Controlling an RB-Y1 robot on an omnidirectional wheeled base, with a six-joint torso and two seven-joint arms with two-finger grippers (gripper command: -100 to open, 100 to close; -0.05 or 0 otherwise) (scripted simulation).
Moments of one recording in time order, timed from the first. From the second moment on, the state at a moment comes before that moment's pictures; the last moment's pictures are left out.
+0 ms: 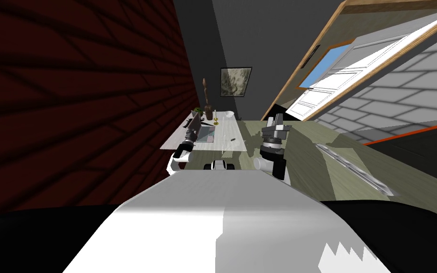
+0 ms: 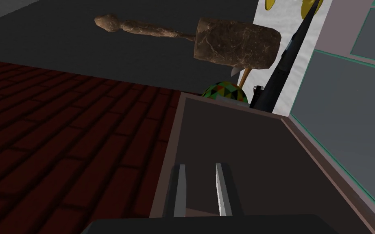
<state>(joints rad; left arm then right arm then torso) 0.26 0.14 -0.03 -2.09 0.14 0.24 0.22 0.47 -0.05 -0.07 -2.40 -0.03 -0.36 -0.05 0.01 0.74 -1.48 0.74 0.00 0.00</state>
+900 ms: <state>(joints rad) 0.27 0.07 0.00 -2.19 0.23 0.37 0.34 0.47 -0.05 -0.07 -2.40 -0.03 -0.36 -0.05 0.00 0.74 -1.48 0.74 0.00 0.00</state>
